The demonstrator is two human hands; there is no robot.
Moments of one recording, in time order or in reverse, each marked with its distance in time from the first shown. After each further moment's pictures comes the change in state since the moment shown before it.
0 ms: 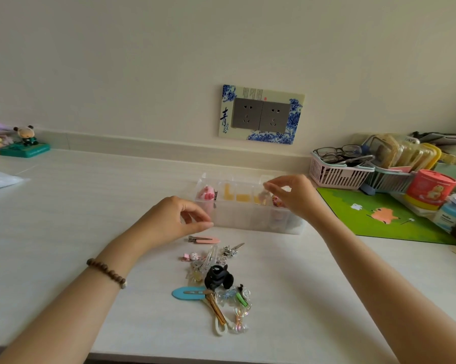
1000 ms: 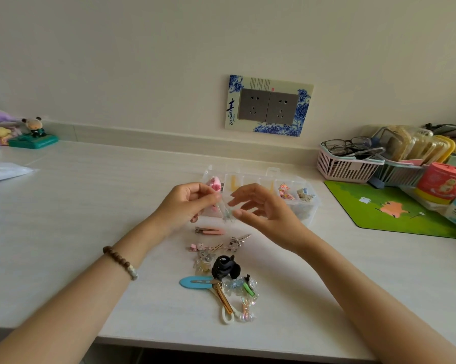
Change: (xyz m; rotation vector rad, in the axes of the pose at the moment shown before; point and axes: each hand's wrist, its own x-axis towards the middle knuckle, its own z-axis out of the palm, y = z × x) left_hand 0.002 0.013 0.011 -0.578 0.076 -0.128; right_hand -0.067 -0.049 0.034 0.449 -0.340 -0.197
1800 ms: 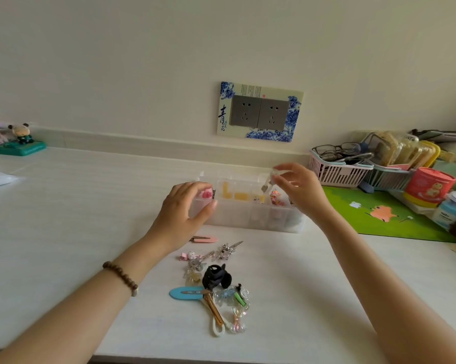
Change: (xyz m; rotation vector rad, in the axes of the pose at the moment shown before) left_hand 0.017 -0.028 0.007 0.606 0.192 0.453; right_hand 0.032 0.030 -0.077 -0.267 0.424 0.132
